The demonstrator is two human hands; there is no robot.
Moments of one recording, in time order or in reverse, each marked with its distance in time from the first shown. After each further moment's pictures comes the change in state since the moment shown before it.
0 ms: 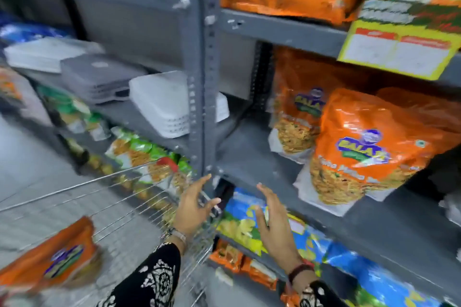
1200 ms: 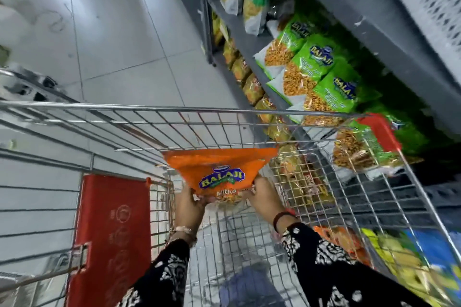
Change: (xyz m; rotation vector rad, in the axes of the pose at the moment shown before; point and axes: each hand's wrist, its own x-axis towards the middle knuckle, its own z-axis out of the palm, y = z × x) left_hand -0.088 -0.333 -0.228 0.007 0.671 -0.868; right_hand 0.021 -0.034 0.485 -0.083 -0.982 0.039
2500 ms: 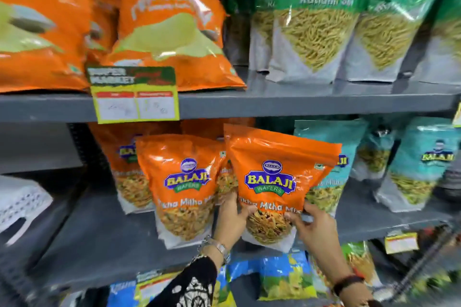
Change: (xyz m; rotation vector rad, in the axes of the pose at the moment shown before) left_hand -0.594 0.263 0.264 0.018 -1.490 1.005; right_hand -0.658 0.152 -0.300 0.129 1.687 0.550
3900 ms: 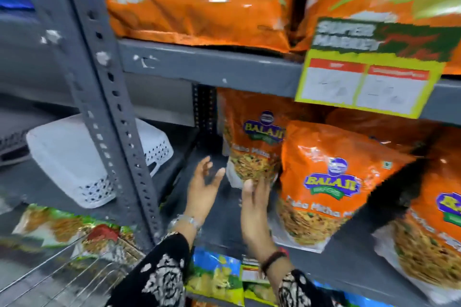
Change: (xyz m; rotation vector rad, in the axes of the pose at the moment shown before) left_hand -0.003 -0.075 -0.241 -0.117 0.657 -0.137; right_hand -0.043 -0.164 0.271 0.543 -0.447 0.027
